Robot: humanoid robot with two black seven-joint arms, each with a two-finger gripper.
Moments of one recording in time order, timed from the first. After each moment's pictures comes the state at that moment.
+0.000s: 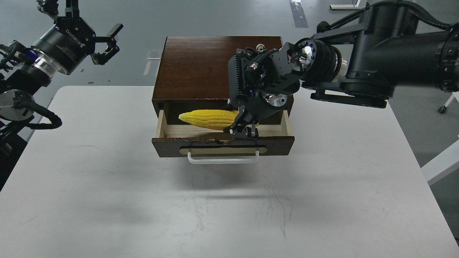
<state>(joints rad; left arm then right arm) -0.94 0.72 -0.44 -0.95 -0.15 -0.49 -0.38 1.86 -0.10 -0.67 1.13 -1.68 0.08 0.49</state>
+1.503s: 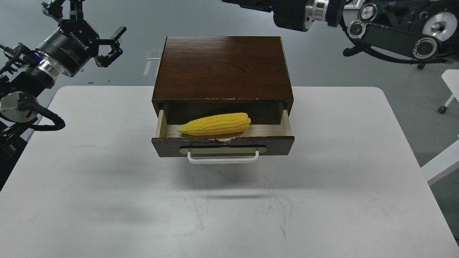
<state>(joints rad) -0.93 0.70 -0.44 -0.95 -0.14 -0.49 -0.39 1.62 -0.45 -0.21 1.03 -0.51 0.07 0.49</state>
